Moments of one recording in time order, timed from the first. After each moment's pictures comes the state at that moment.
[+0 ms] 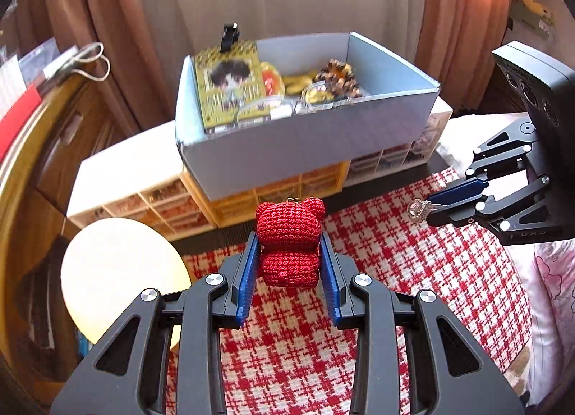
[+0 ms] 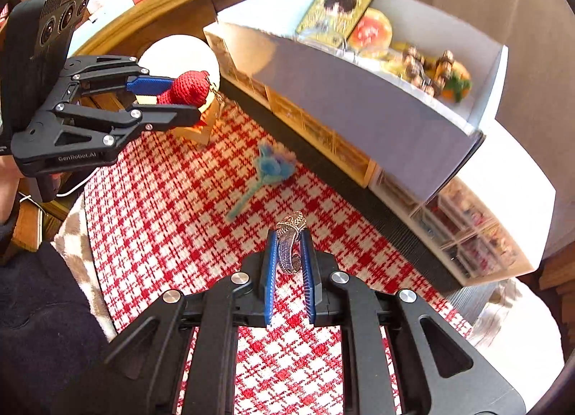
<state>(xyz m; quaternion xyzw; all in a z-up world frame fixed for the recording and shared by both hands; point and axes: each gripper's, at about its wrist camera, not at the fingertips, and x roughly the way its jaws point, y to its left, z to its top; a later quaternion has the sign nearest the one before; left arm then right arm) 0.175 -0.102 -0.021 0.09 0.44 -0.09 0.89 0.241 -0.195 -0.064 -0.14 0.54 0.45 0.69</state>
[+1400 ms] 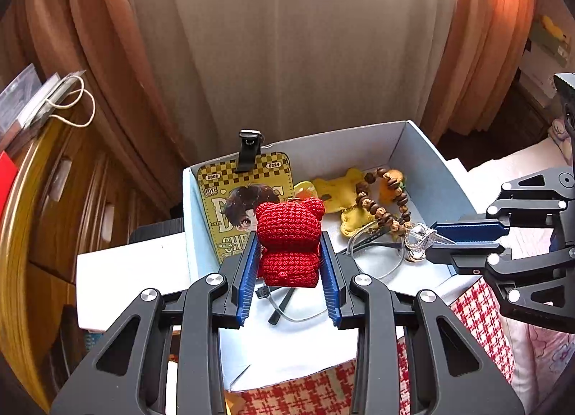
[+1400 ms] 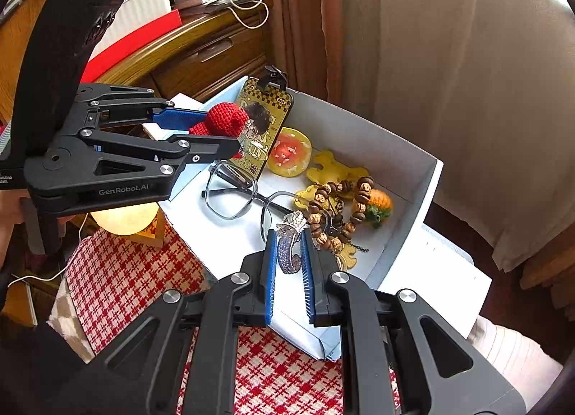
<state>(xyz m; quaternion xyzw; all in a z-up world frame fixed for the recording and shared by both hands) 0.312 -0.097 0.022 0.07 0.46 -0.08 0.88 0.340 -0.167 -0.027 -0.11 0.52 0.38 0.76</state>
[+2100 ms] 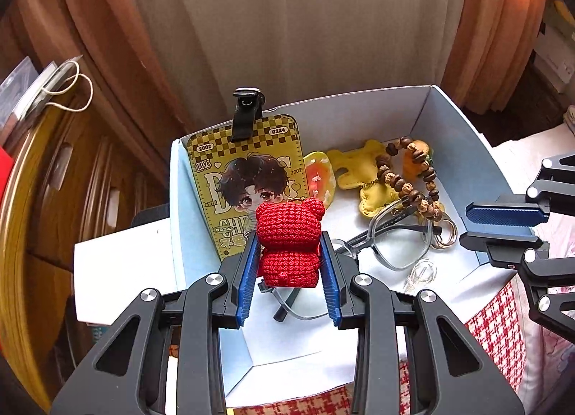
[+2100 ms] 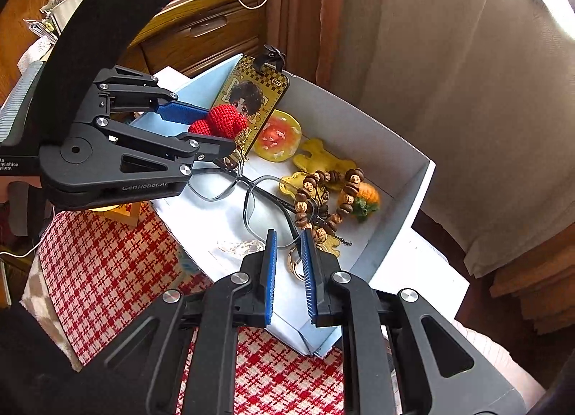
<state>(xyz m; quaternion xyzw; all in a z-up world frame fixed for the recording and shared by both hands) 0.323 -0.100 -0.005 0.09 0.49 -0.06 0.86 0.335 -0.159 -0.031 -0.18 0.52 0.36 0.76</state>
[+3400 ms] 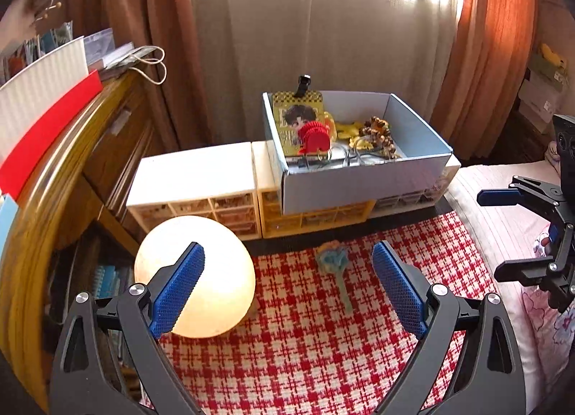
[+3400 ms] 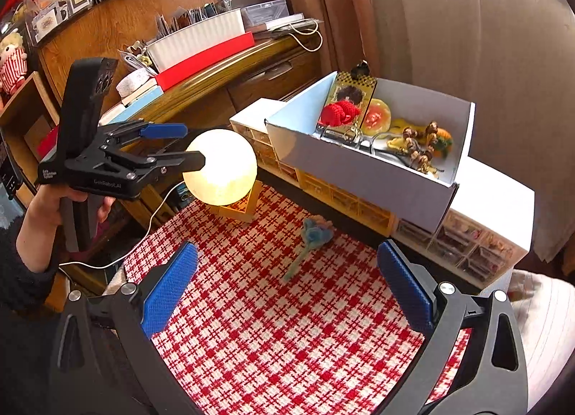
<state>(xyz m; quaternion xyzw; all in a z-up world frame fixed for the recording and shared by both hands) 0.131 -0.038 0.023 0.03 0.40 -0.05 0.92 0.200 -0.197 -0.001 -0.01 0.47 0.44 0.76</state>
